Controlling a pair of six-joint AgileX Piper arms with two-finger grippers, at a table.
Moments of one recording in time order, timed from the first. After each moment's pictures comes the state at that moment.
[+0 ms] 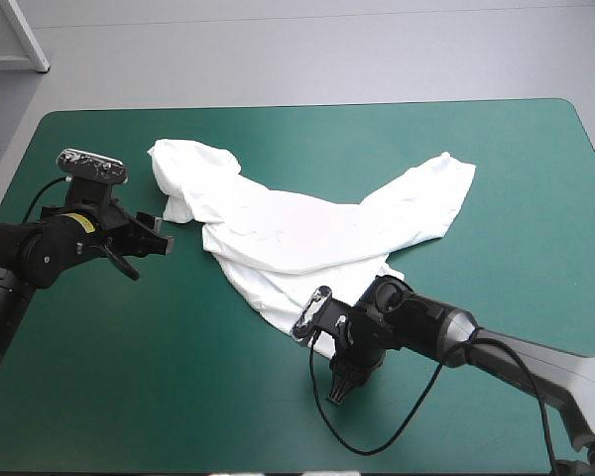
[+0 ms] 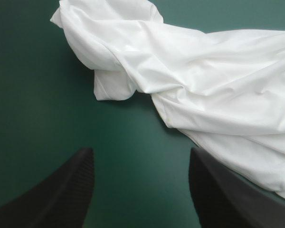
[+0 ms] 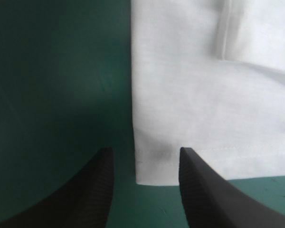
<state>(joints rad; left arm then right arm) -0.18 1.14 -1.15 -0.04 0.82 0.16 0.92 1.55 -1.03 -0.01 0.88 -0.14</state>
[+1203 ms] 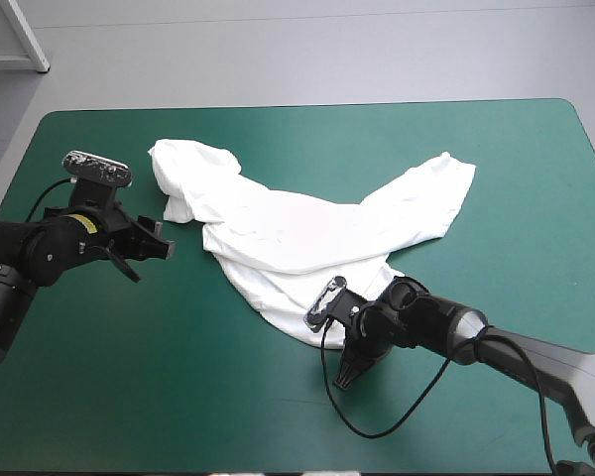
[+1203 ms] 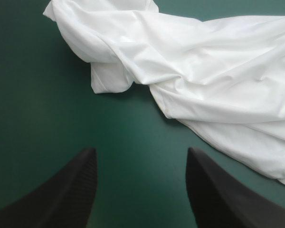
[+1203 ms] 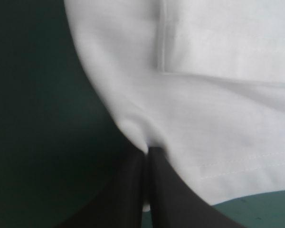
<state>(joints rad) -0.18 1.15 -1.15 -0.04 0.85 0.18 0.83 1.56 -0.93 -0.05 0.70 -0.13</state>
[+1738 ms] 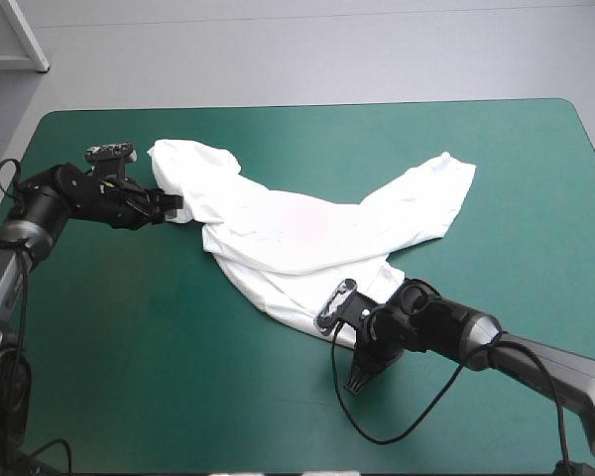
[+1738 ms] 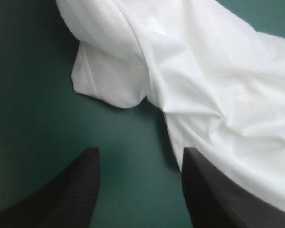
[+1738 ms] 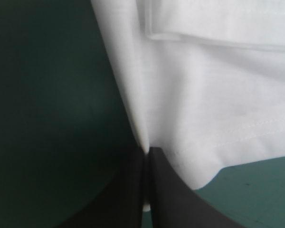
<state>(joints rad) 0.03 1.62 -1.30 -0.41 0.79 0.27 0.83 1.50 -0.91 -0.06 0.74 -0.12</state>
